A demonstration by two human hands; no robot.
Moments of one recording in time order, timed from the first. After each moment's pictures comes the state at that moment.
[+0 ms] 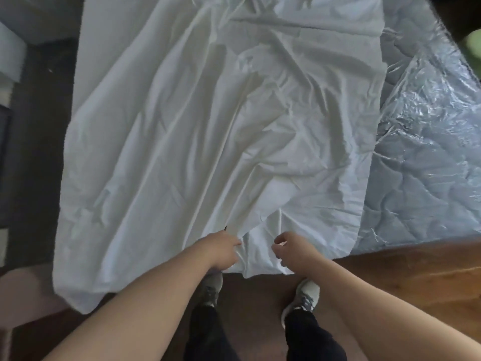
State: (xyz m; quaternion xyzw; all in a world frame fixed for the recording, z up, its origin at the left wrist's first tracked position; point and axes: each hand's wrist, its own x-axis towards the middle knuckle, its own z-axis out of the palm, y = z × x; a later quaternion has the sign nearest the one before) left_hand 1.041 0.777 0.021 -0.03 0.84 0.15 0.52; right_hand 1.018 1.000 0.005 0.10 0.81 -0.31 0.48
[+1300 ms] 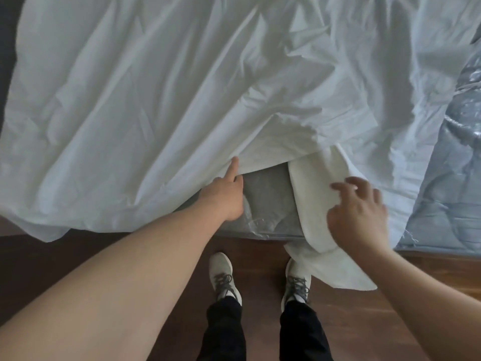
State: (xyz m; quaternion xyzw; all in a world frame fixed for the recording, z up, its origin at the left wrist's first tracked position) left_hand 1.020 0.869 -0.148 -0.15 0.89 0.10 0.43; right_hand 0.976 1.137 -0.119 -0.07 0.97 -0.09 0.21
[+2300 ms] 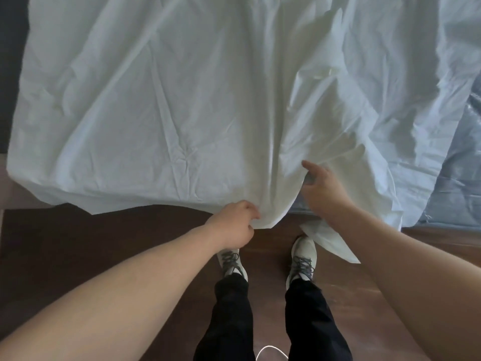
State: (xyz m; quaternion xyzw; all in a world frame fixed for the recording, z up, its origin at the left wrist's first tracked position) left_hand 1.142 0.893 -0.147 -0.09 0.85 0.29 0.43; right_hand 1.003 1.078 -0.142 0.04 0.85 -0.34 0.40
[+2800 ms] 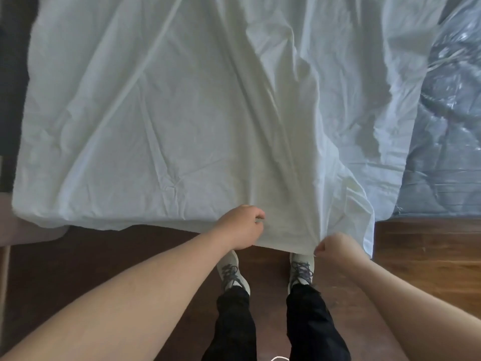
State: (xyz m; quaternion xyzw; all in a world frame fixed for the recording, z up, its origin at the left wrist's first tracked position) left_hand 1.097 0.940 -0.092 -0.15 0.84 0.30 0.43; right_hand 1.065 1.195 -0.156 -0.07 0.85 0.00 0.52
